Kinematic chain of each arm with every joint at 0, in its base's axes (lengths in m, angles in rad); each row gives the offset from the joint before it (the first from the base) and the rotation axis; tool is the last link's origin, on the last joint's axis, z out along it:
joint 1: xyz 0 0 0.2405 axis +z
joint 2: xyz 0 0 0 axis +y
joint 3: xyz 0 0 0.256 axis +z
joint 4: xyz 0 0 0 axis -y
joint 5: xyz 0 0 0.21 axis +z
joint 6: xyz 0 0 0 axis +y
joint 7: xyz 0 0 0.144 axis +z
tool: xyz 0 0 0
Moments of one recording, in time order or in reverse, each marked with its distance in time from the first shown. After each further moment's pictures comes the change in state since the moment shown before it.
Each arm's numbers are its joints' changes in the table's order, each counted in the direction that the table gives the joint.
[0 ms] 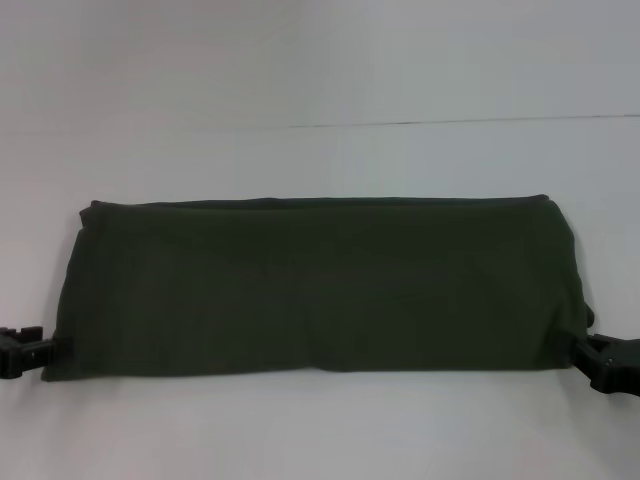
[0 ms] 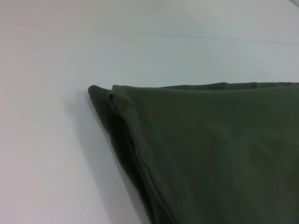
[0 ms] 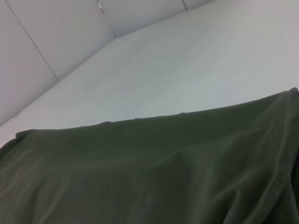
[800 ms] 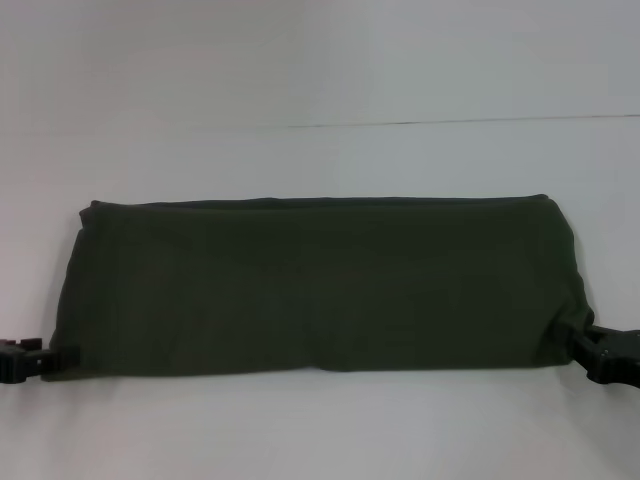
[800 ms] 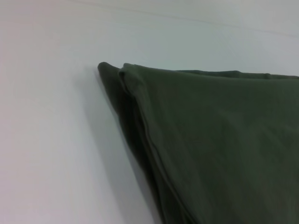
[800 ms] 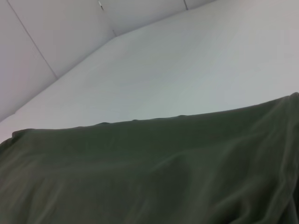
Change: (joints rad) left arm -0.016 0.010 -0.002 0.037 0.043 -0.017 -0.071; right arm 0.019 -0.001 -0.009 0.003 0.000 0.023 0.003
